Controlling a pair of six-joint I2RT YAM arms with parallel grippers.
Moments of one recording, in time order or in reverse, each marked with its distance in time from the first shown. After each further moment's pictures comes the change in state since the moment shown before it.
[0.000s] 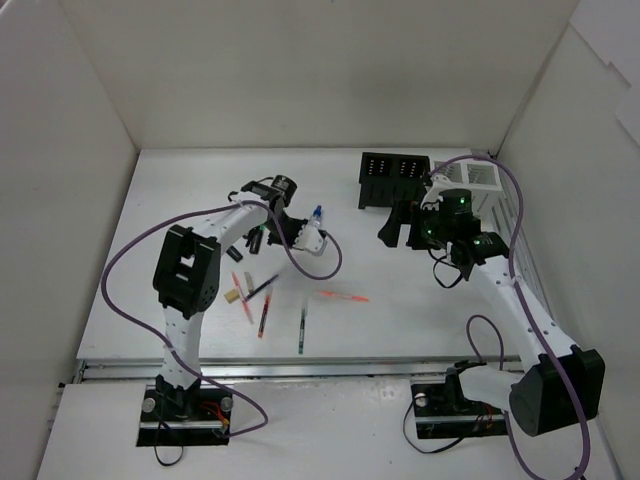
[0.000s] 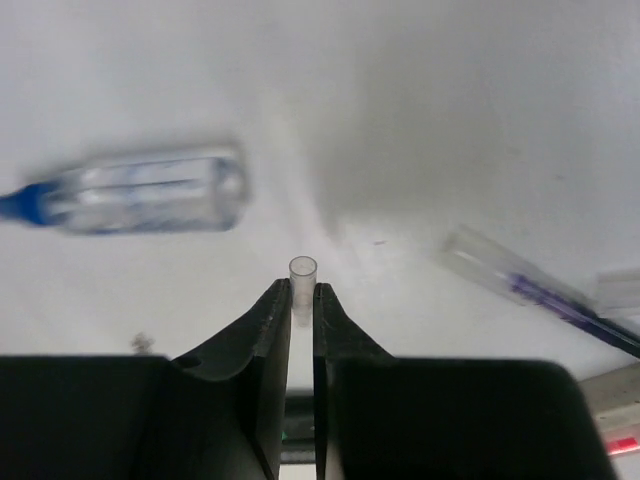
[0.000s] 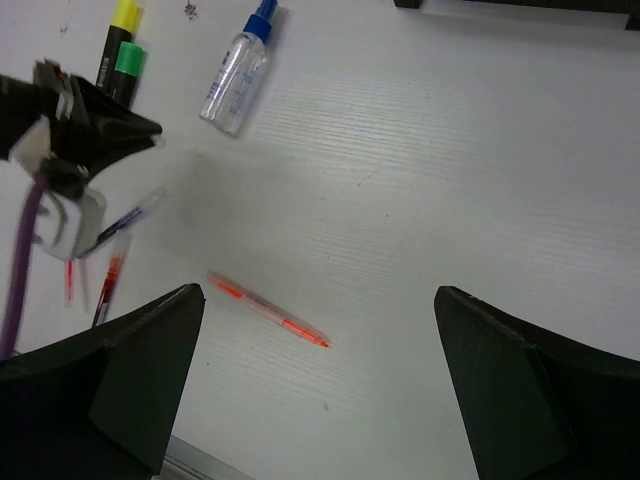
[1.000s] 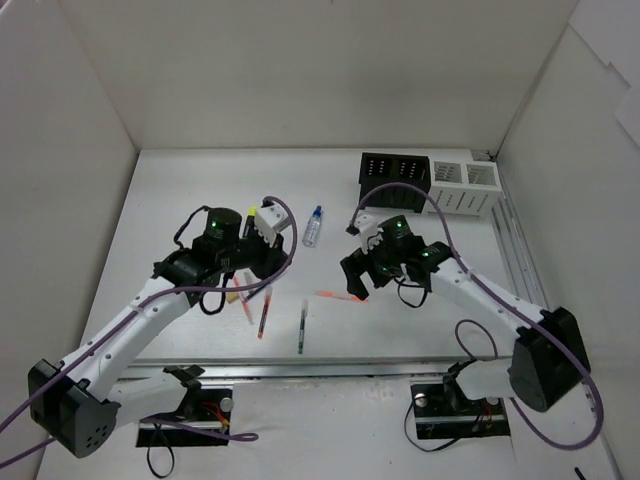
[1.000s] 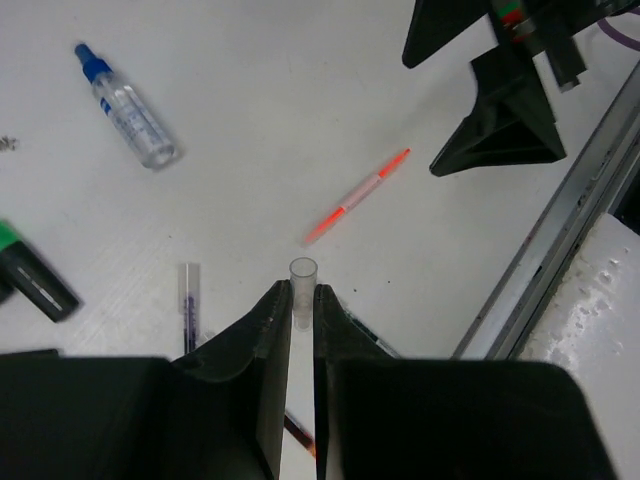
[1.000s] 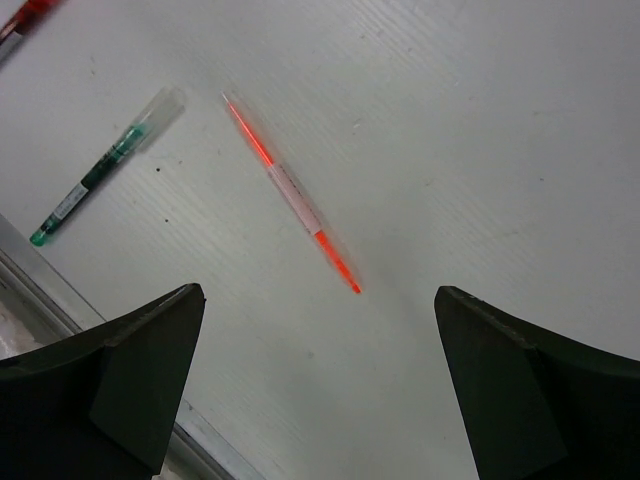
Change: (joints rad) left arm -0.077 -0.940 -0.621 0.513 0.021 -1.476; right arm 0.308 0.105 -0.098 -0.024 -0.006 -0.396
